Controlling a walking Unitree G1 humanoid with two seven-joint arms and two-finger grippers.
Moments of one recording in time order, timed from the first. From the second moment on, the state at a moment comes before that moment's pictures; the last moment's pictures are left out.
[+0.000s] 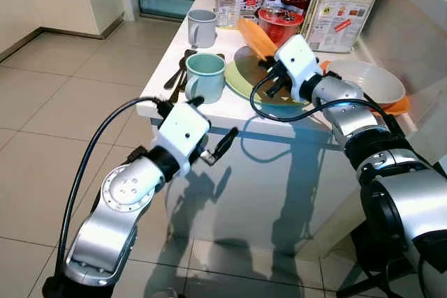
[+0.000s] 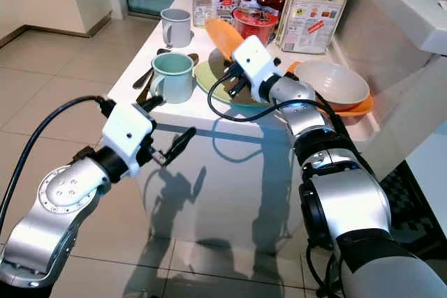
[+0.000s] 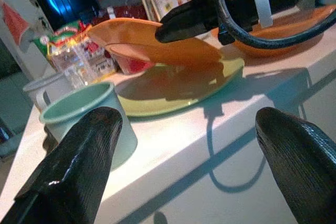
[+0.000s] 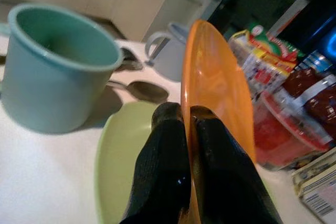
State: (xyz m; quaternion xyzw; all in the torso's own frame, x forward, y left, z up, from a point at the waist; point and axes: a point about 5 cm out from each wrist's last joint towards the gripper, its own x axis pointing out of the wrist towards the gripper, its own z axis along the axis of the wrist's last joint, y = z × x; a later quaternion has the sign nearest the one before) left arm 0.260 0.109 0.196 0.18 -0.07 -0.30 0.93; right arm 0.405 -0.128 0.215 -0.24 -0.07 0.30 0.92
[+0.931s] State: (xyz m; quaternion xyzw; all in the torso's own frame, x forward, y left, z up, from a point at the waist) left arm 0.261 0.108 0.197 0.18 -0.08 -0.30 0.93; right arm 0.399 -0.125 0.242 -0.32 -0.20 0.27 0.89
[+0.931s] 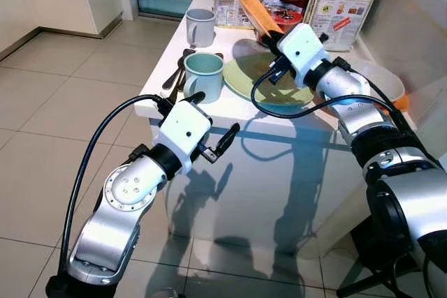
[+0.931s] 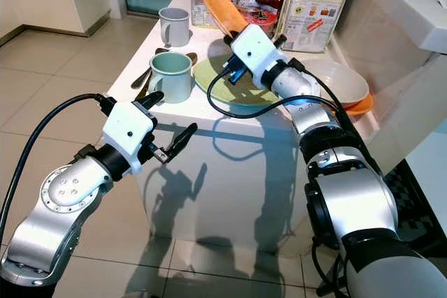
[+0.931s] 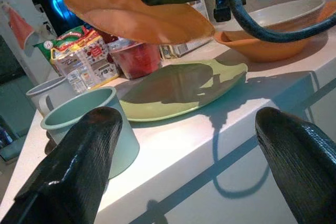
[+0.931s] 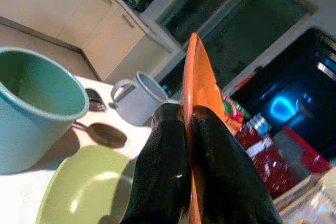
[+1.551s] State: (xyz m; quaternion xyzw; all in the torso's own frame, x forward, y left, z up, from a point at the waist) left arm 0.274 0.110 0.204 0.17 -0.10 -0.26 0.95; right arm 0.385 -0.137 0.240 -0.44 -0.28 0.24 0.82
